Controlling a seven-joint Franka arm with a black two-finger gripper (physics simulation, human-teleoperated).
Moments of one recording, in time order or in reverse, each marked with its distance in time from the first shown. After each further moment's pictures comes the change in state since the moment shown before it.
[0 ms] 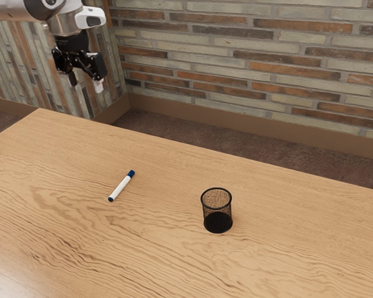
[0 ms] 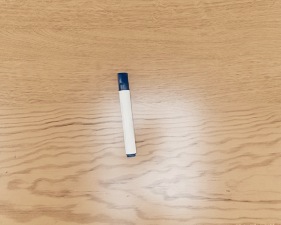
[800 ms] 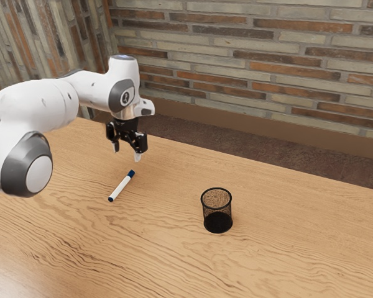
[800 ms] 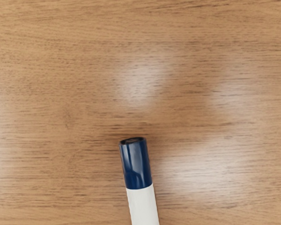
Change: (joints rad) arm 0.046 0.589 -0.017 0.128 -0.012 0.307 0.030
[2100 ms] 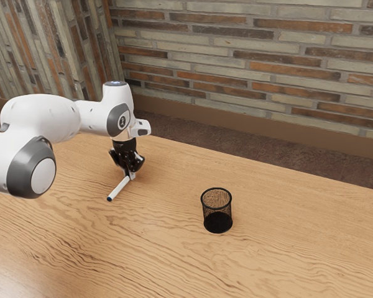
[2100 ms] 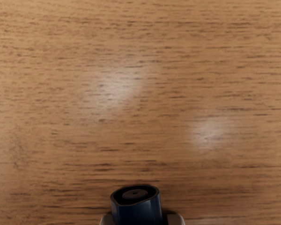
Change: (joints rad) arm 0.053 0.065 -0.028 -0.096 -0.089 0.192 0.055
